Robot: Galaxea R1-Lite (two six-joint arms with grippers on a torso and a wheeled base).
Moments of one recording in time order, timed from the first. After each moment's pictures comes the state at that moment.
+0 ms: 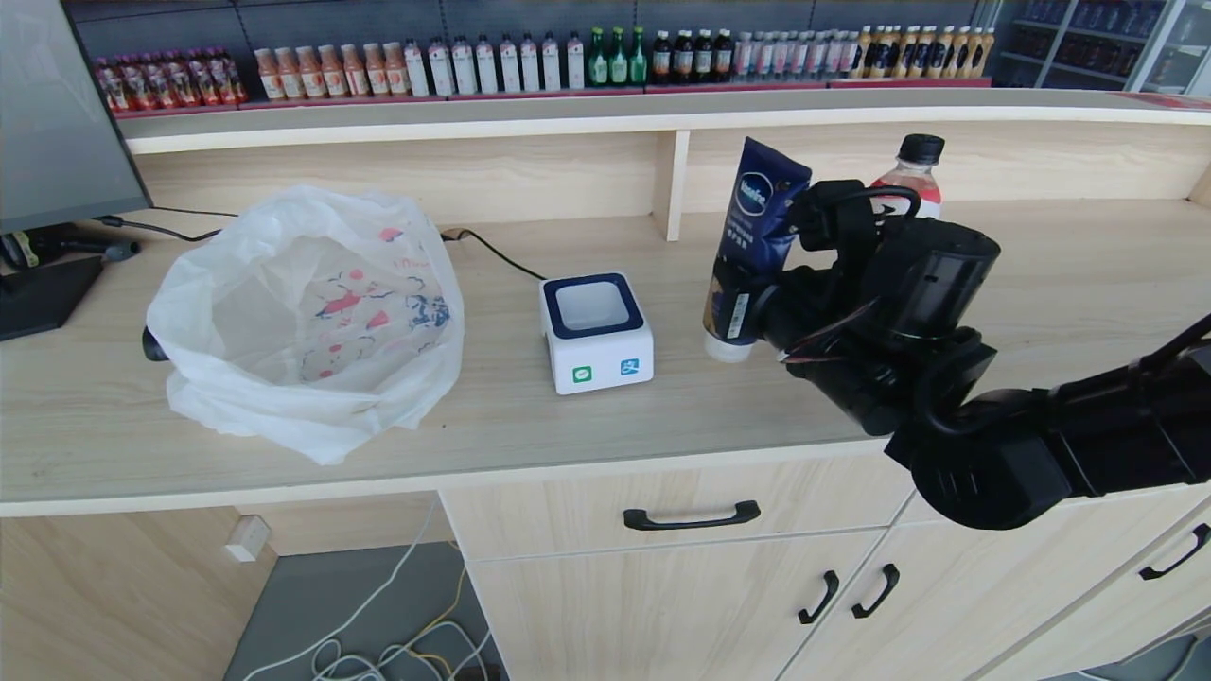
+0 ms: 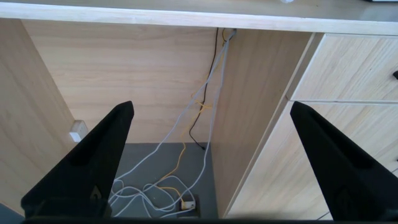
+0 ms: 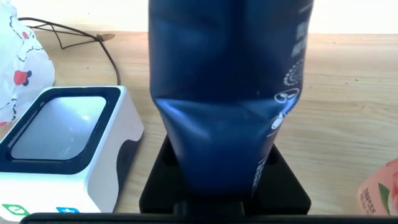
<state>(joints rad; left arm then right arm) 0.00 0.00 0.00 0.00 0.00 0.00 0.56 1.93 -1.07 -1.01 -0.24 -0.02</state>
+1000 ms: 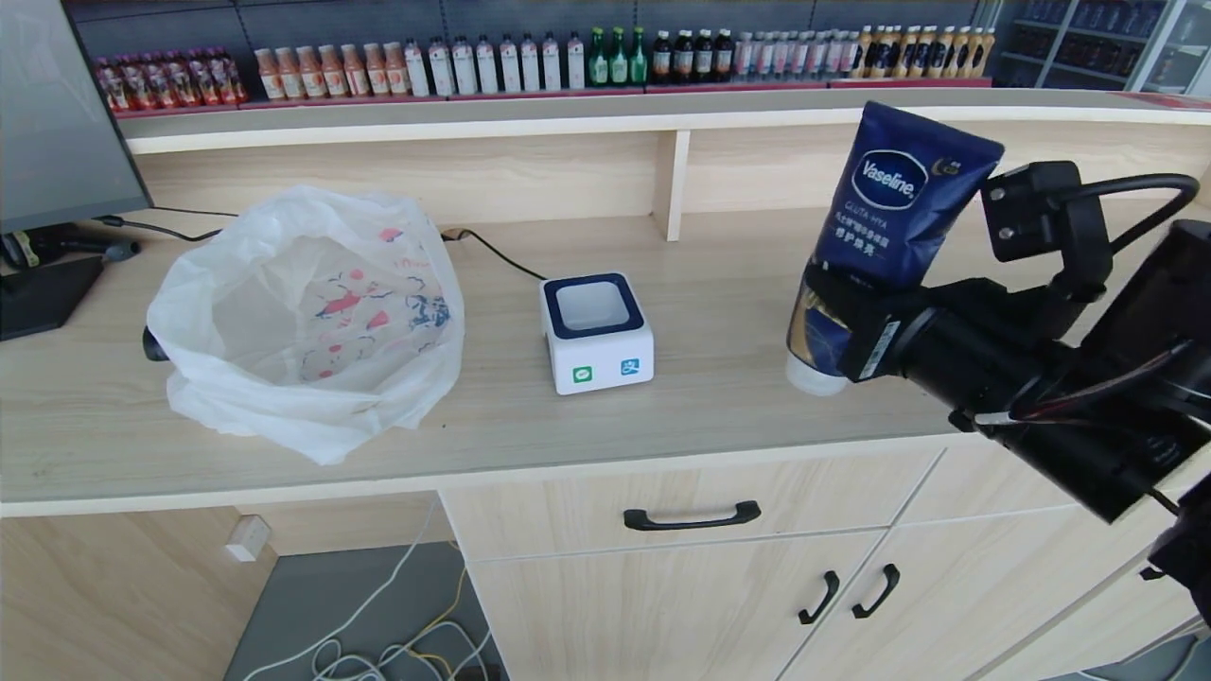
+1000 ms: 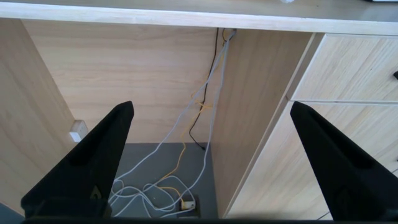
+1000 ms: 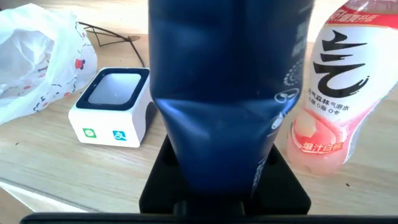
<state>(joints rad) 0.00 0.00 0.00 0.00 0.00 0.00 0.56 1.55 -0.69 -1.03 -0.16 -0.03</state>
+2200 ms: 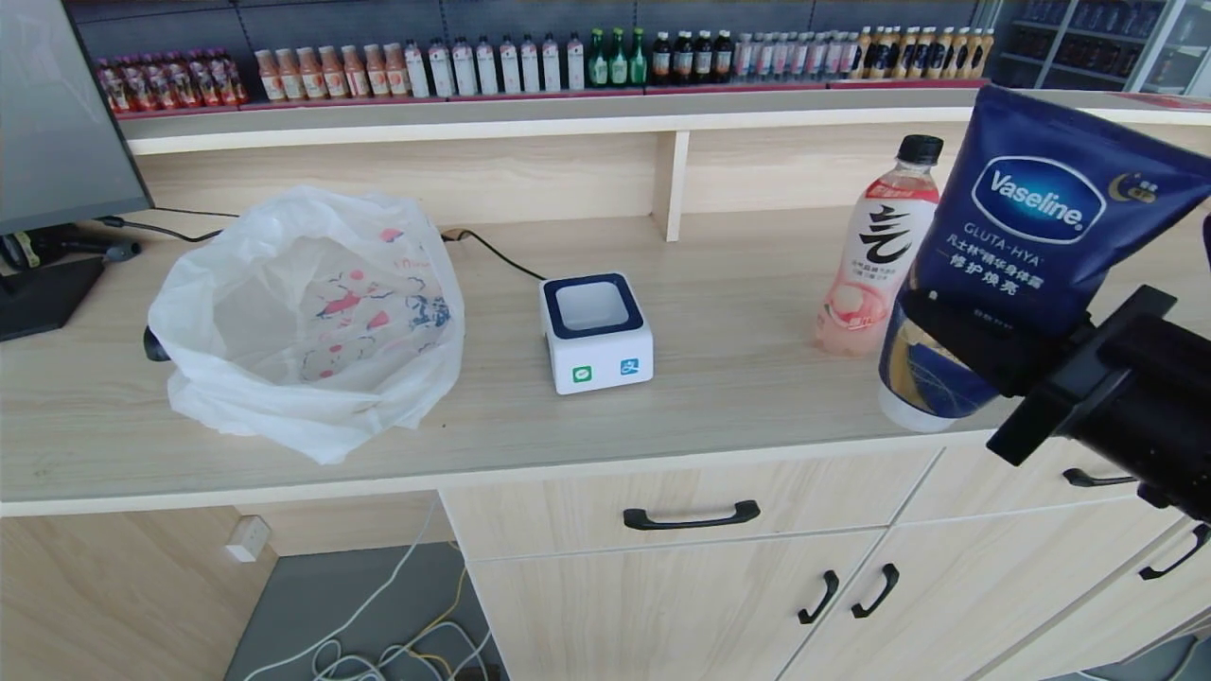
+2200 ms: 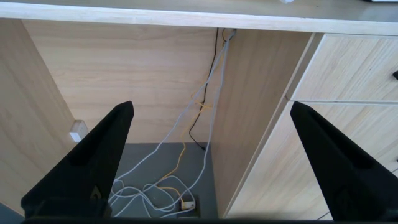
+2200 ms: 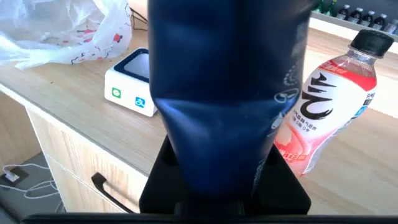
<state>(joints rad) 0.00 0.00 0.00 0.00 0.00 0.00 0.51 1.29 -0.51 -0.97 0.06 -0.27</state>
